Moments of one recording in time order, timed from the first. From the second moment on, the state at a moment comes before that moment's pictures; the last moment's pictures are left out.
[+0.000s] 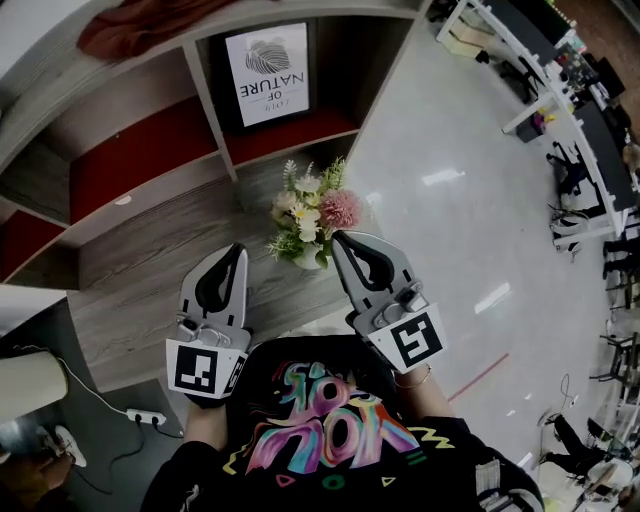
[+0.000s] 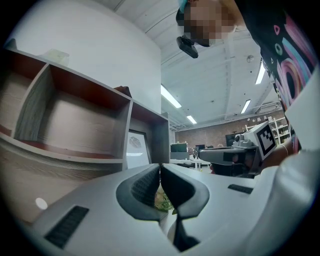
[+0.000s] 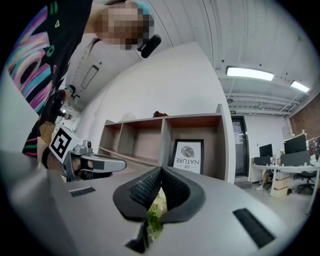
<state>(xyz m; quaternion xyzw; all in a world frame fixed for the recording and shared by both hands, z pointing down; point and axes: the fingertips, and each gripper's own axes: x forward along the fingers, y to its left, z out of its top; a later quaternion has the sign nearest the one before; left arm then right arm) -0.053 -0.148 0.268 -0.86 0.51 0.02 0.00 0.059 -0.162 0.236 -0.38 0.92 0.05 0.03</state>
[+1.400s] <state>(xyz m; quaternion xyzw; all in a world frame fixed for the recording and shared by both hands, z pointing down) -0.052 -0.161 0.274 -0.85 0.52 0.01 0.00 0.061 -0.177 0.250 -0.37 0.93 0.05 0.03</state>
